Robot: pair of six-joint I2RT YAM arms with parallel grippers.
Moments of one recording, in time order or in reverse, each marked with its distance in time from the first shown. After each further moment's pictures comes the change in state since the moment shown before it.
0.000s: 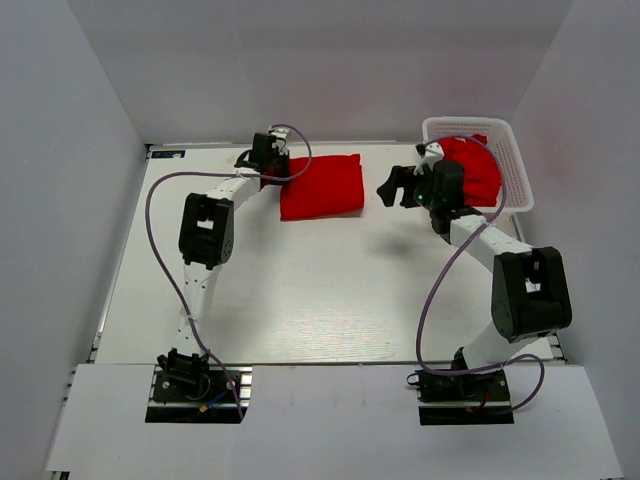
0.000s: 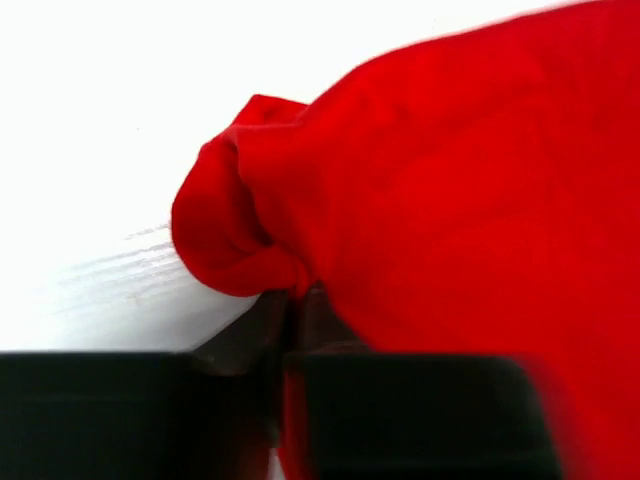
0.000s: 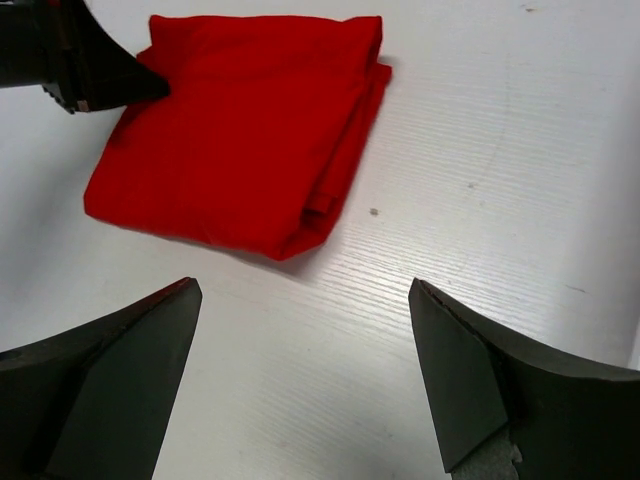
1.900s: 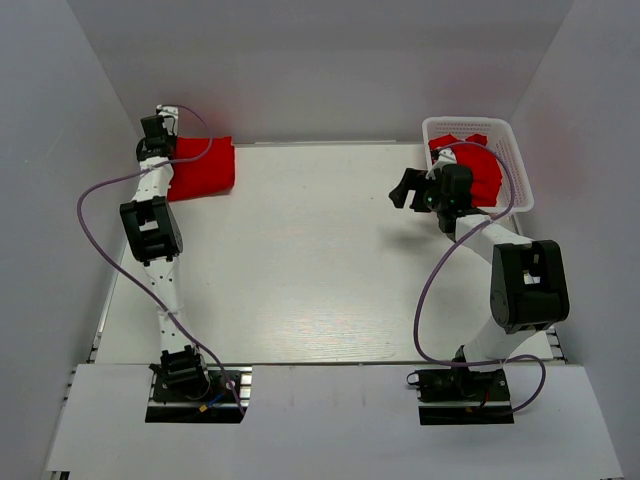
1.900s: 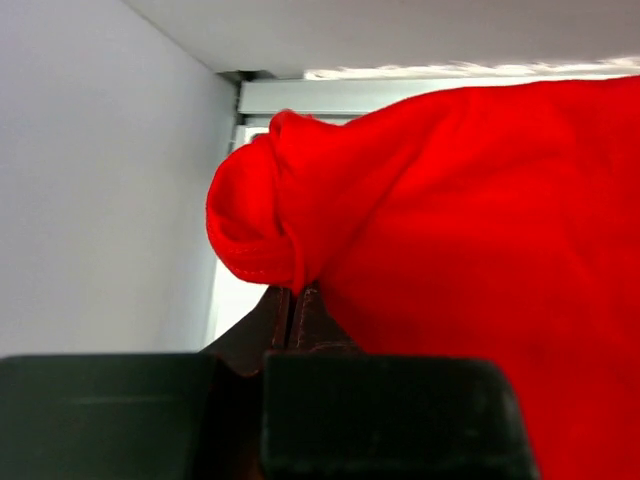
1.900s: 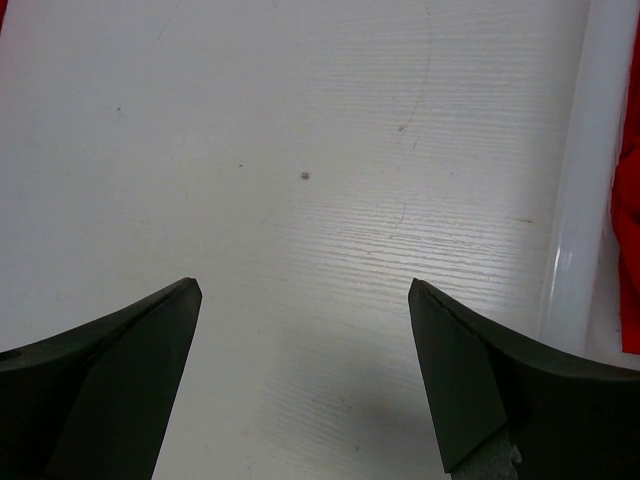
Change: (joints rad) left arm 0.479 0.108 0.308 -0.037 -0.296 0.489; right arm -0.078 0.043 -0.031 -0.015 0.033 0.067
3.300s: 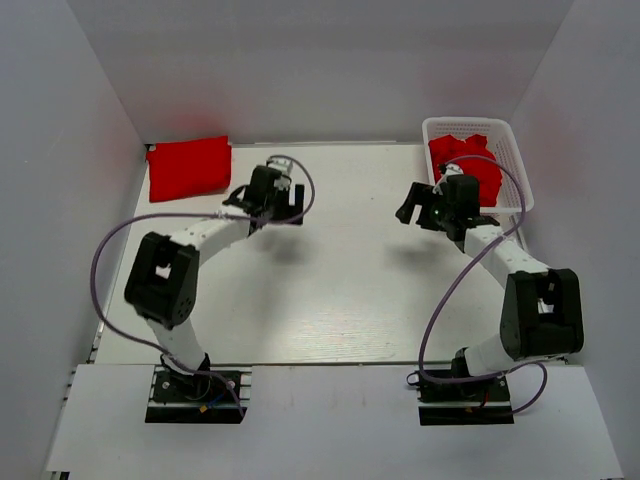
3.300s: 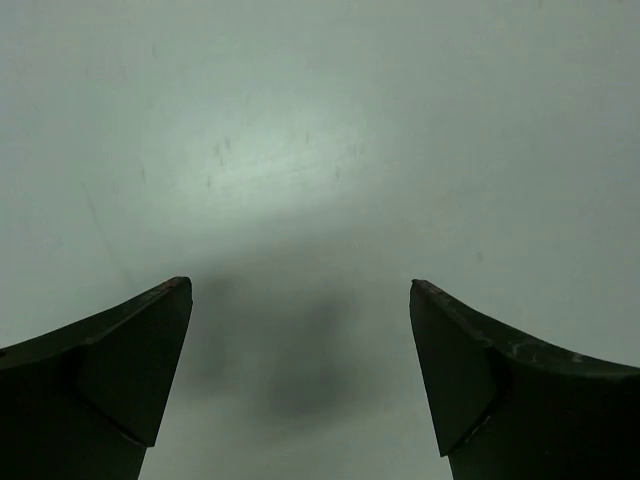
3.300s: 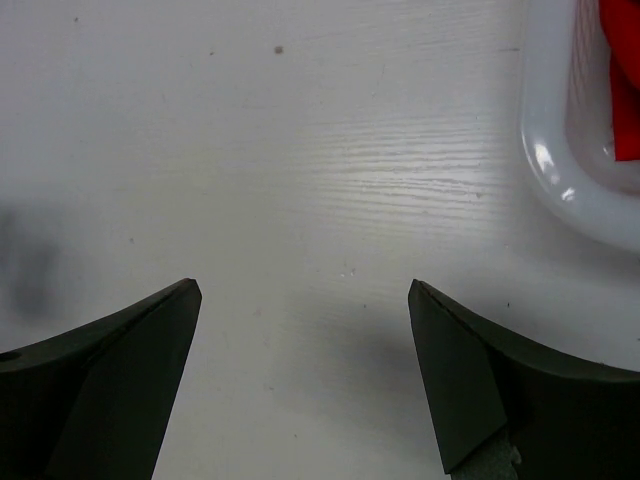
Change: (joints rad) left arm -0.619 -0.764 -1.007 0.087 0.097 -0.541; right arm 0.000 -0.163 -0.046 -0.289 0.050 0.053
